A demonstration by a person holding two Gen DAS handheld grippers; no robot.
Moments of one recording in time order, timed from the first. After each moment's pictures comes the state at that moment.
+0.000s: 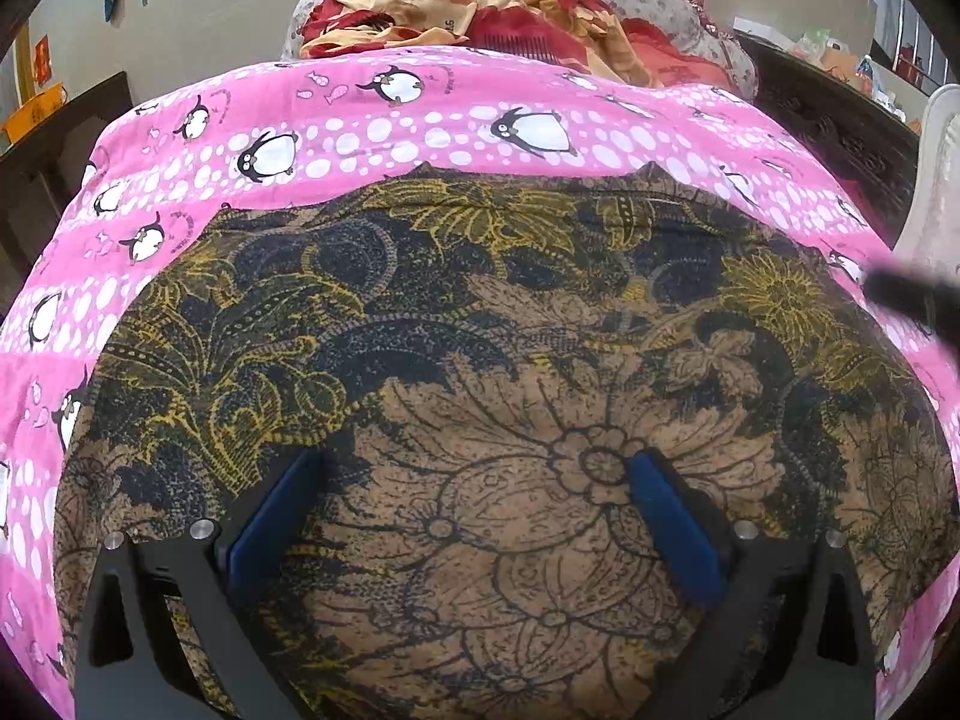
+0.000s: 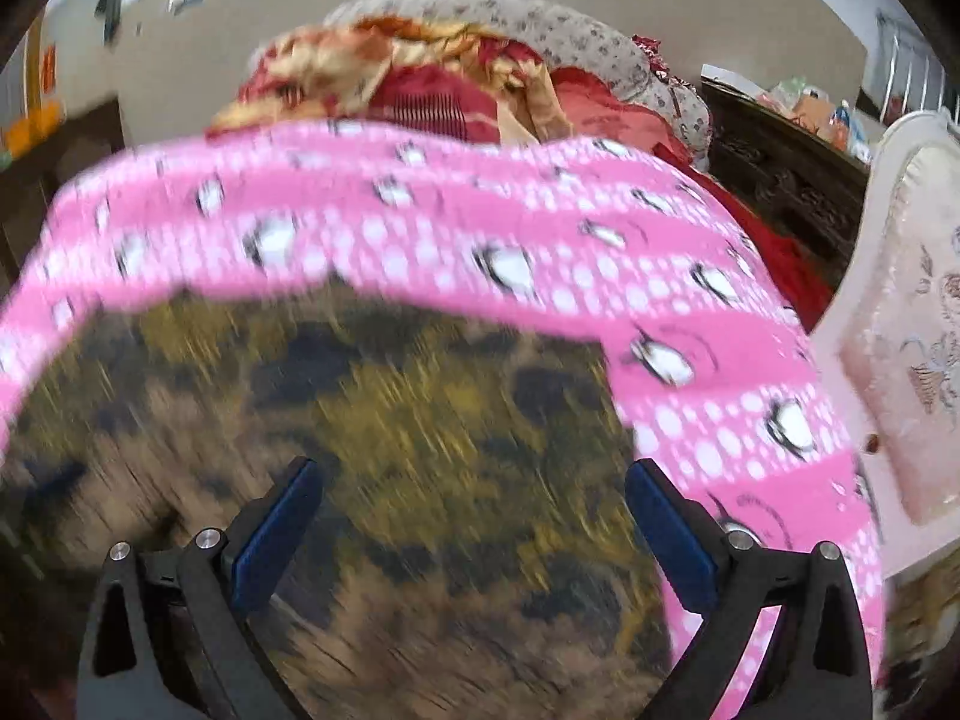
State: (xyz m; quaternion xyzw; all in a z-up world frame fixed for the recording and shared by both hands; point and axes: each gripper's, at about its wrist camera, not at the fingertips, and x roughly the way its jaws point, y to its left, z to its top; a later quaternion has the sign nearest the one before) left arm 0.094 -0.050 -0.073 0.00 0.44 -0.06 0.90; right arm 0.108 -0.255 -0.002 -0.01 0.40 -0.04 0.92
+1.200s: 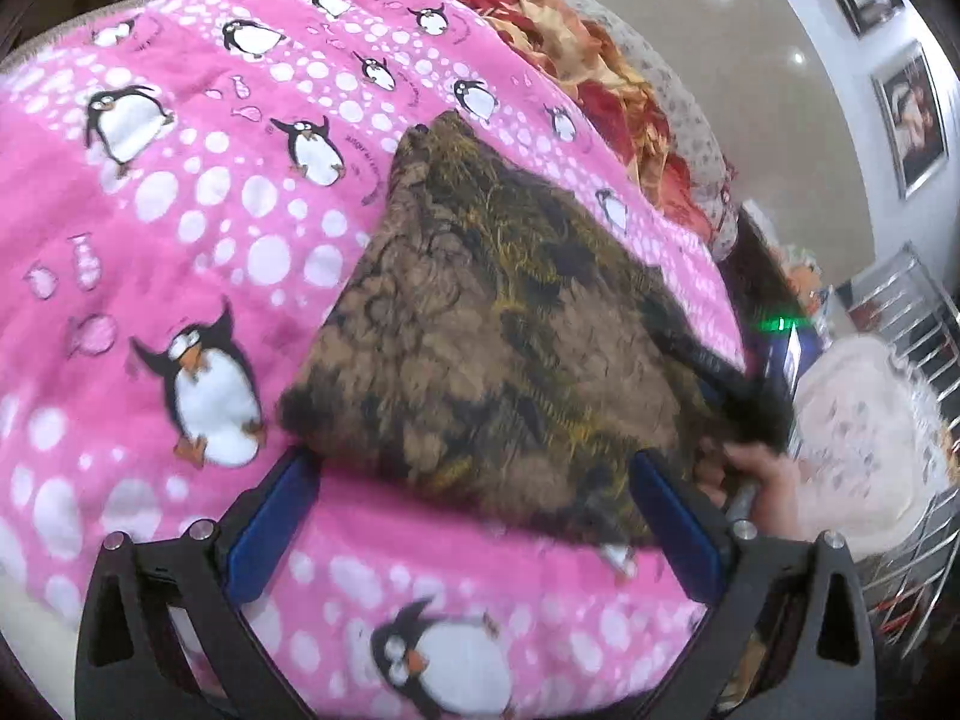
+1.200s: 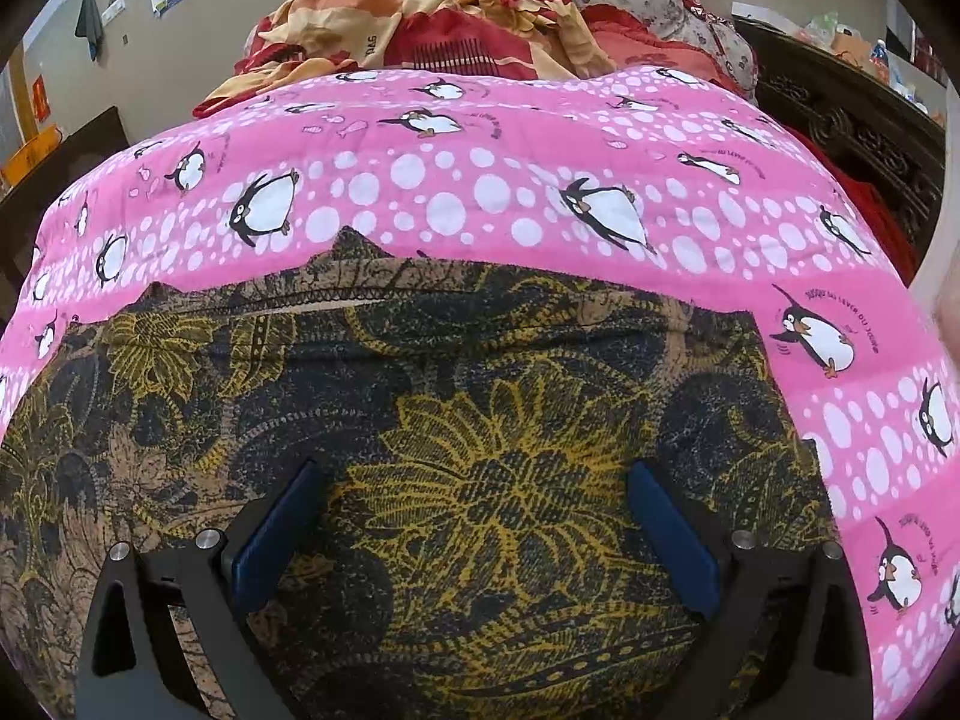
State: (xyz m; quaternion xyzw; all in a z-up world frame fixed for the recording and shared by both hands) left arm -0.021 0.107 -0.073 -0.32 0.43 -0.11 0.84; right arm 0.162 -0.230 -0.075 0.03 0.45 0.00 0.89
